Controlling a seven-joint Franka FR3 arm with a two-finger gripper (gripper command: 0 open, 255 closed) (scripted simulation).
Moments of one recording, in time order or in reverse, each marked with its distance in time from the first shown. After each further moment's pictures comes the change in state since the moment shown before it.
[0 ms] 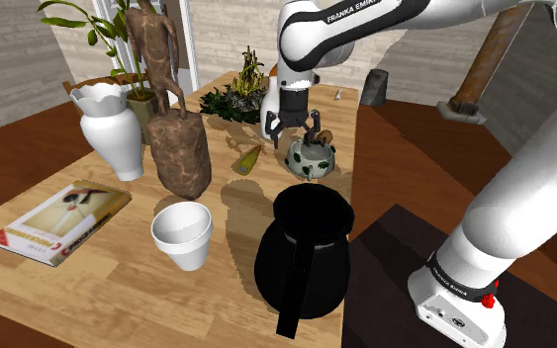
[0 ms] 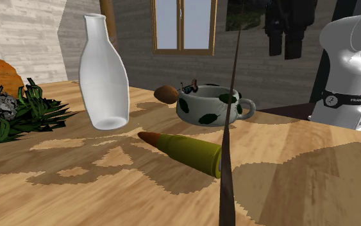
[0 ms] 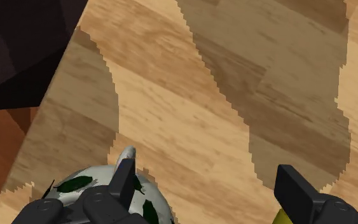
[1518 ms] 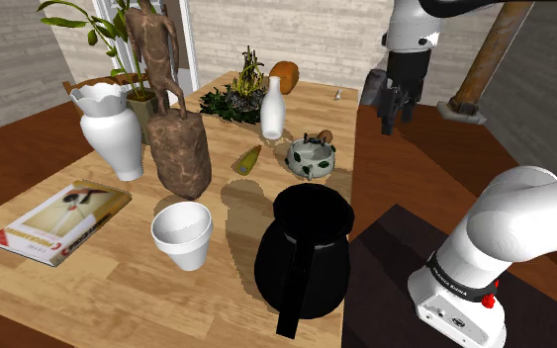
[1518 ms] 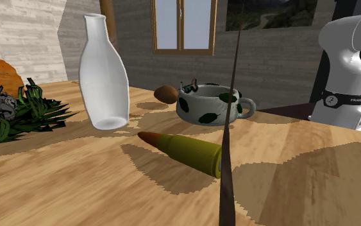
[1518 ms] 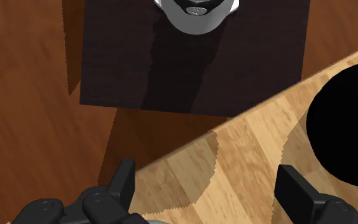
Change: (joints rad) arm 0.081 -0.745 -0.238 -0.324 -0.120 -0.454 -0.719
